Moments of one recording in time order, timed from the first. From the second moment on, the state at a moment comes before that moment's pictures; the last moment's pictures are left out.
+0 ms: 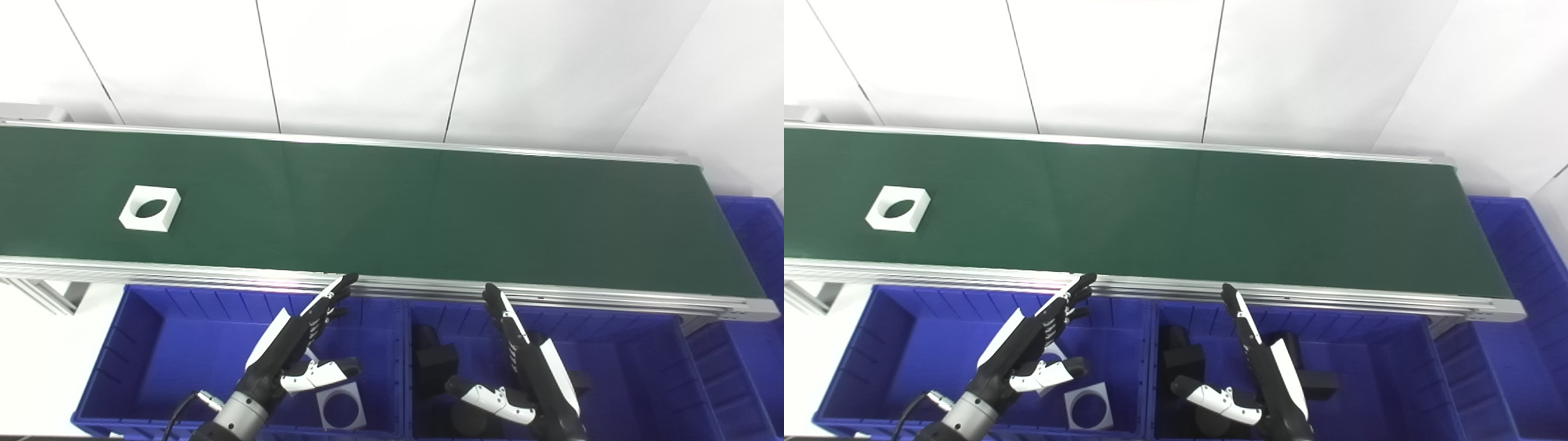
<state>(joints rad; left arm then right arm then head) 0.23 0.16 -0.25 -0.08 0.07 -0.21 -0.25 0.40 -0.08 0.20 -0.32 -0.26 -0.04 0.09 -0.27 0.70</state>
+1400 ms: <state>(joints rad) 0.24 0.15 -0.24 -0.01 0.08 -0.29 -0.24 0.38 -0.10 0.22 -0.27 -0.29 -0.04 0.07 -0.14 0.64</state>
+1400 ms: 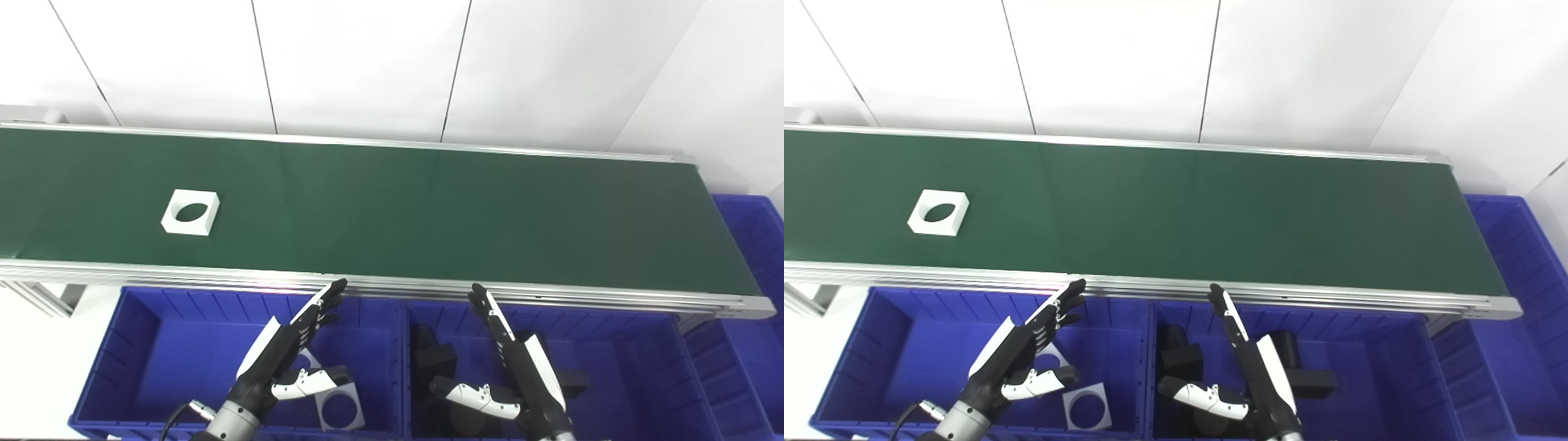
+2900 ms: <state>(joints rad) 0.00 0.16 -0.15 -0.33 0.39 -0.08 -0.20 0.32 -0.13 0.17 -0.09 -0.19 -0.20 0.06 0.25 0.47</state>
